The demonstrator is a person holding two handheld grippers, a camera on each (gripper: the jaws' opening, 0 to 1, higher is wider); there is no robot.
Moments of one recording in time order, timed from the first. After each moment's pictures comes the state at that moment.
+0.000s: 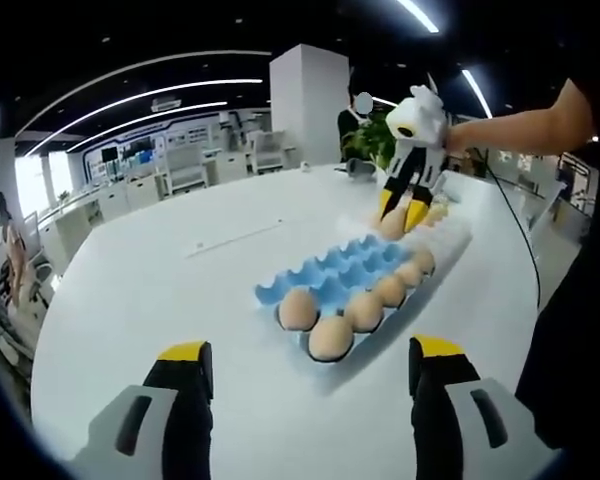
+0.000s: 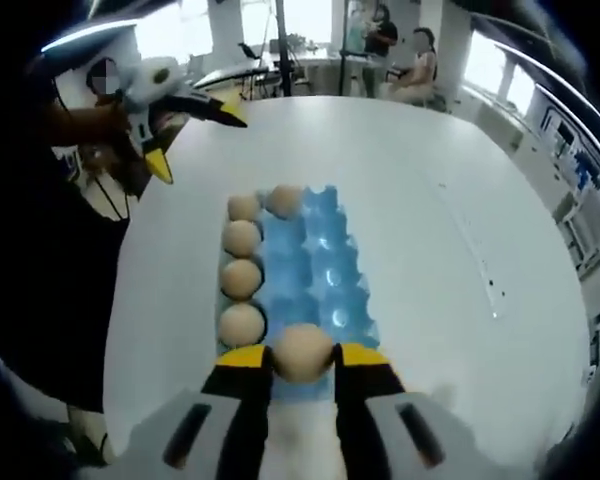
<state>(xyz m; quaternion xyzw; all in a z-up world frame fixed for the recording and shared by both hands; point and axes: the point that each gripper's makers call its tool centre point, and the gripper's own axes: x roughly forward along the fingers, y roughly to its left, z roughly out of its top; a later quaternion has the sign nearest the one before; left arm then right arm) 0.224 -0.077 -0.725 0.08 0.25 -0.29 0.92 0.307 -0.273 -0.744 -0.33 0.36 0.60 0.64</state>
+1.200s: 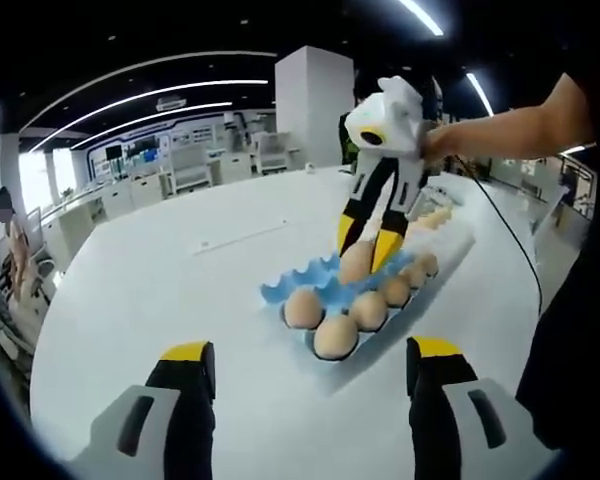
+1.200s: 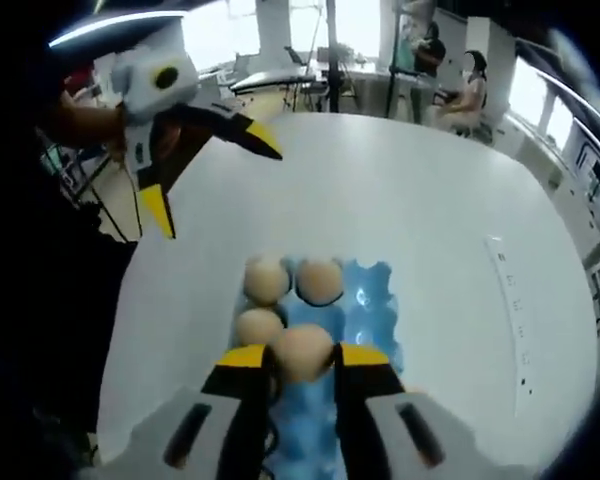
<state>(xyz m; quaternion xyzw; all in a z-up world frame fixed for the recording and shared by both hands) 0.224 -0.071 -0.725 0.07 0.24 -0.28 0.93 0.289 -0.168 -0.755 -0.33 0.32 0.67 0.58</state>
